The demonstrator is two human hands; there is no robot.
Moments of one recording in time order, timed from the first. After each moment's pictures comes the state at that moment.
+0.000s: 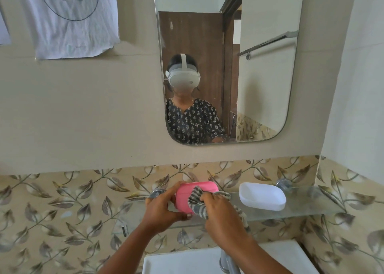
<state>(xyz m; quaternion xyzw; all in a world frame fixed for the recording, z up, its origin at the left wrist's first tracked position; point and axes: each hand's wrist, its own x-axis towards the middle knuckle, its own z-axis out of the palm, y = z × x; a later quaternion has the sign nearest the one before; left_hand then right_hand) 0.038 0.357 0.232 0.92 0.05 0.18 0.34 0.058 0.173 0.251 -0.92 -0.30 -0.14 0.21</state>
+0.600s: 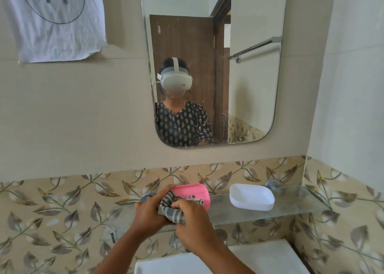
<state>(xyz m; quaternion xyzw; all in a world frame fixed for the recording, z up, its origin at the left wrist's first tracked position) 0.040 0.360 0.228 0.93 0.02 0.20 0.31 0.046 0.205 0.242 -0.87 -0.32 -0.10 0.38</state>
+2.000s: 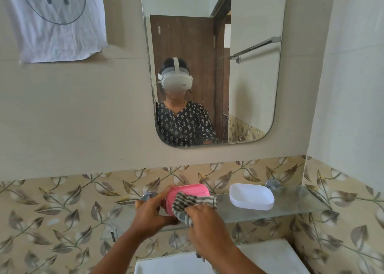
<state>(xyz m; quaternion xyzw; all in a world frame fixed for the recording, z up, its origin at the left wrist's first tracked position) 0.042 0.363 0.223 0.93 0.03 0.18 0.31 0.050 0.178 0.237 -0.90 -0.33 -0.16 0.25</state>
